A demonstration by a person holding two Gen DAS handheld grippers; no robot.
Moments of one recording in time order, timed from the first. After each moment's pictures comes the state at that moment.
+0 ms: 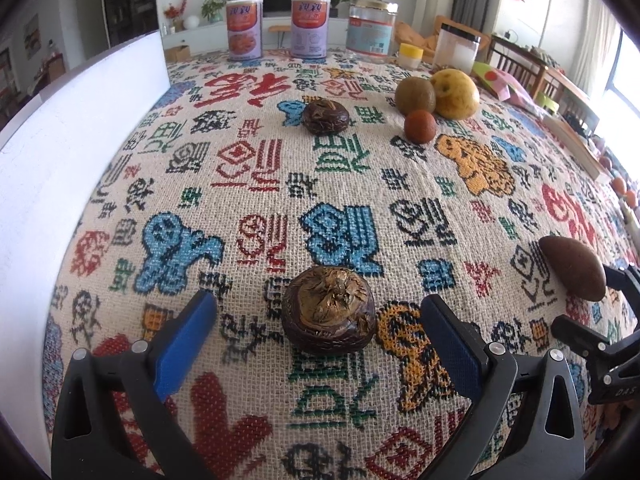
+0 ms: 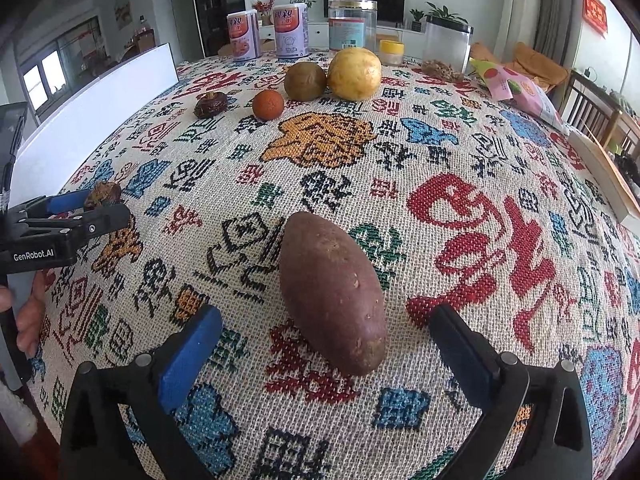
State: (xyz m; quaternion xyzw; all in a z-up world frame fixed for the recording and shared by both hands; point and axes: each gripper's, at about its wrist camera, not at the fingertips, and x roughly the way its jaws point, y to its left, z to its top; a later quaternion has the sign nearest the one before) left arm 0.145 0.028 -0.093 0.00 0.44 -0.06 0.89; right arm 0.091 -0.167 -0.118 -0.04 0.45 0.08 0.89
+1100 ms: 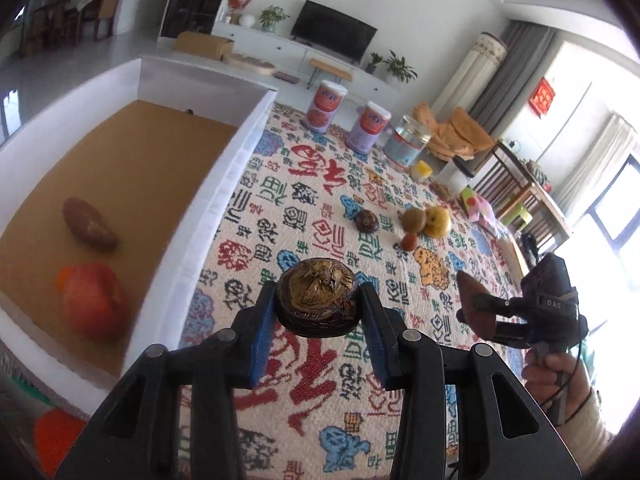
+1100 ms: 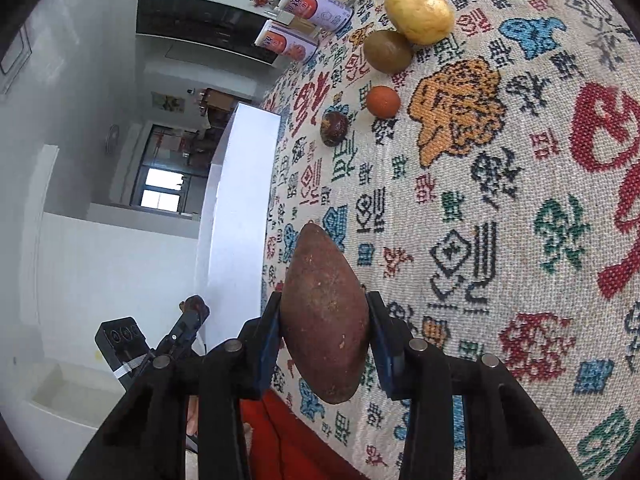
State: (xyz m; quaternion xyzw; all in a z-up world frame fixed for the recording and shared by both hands) left arm 0.060 0.196 0.049 -0.20 0.39 -0.05 0.90; right arm 0.144 -0.177 -0.082 0.37 0.53 0.31 0.70
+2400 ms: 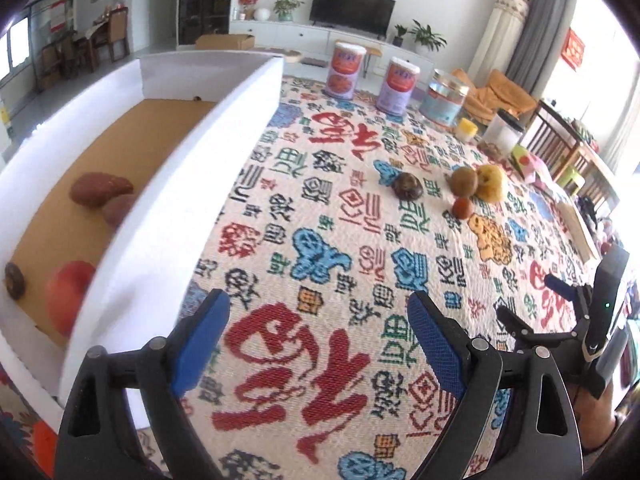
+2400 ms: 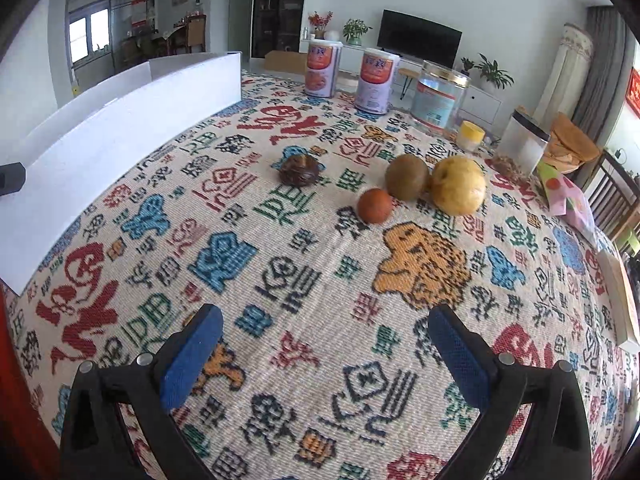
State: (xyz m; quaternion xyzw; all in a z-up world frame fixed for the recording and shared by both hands) left arm 0.101 0.104 -0.020 -0.09 0.44 0.00 0.89; right arm 0.134 -0.084 -0.079 -0.15 0.41 0.11 0.89
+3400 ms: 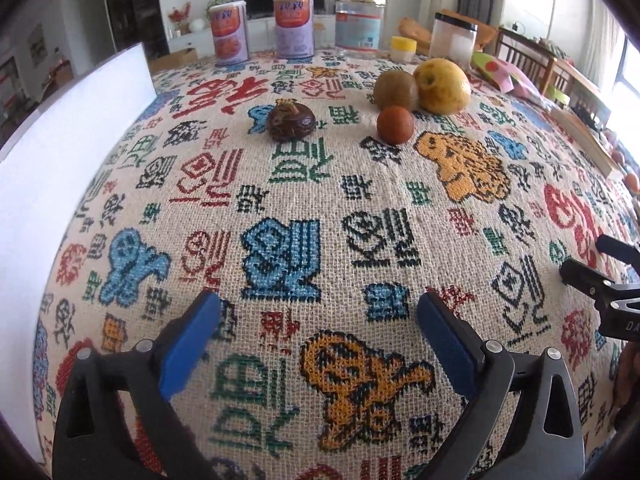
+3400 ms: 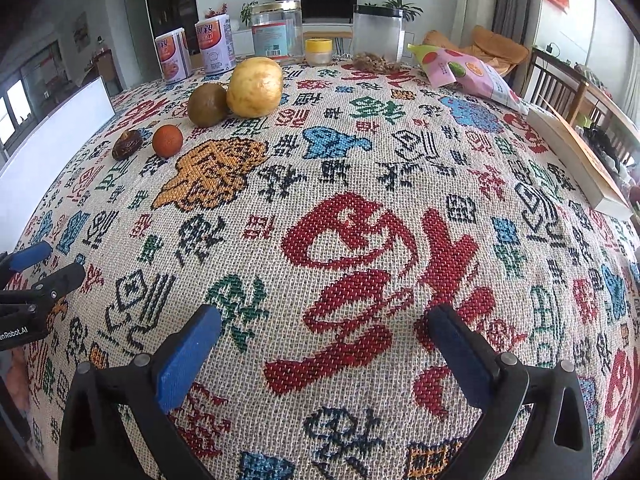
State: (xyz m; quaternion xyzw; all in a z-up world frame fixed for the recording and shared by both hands) left arm 0.153 -0.017 -0.093 0.02 0.45 -0.04 0.89; right arm 0.135 -0.224 -0.111 -0.01 0.45 0.01 0.89
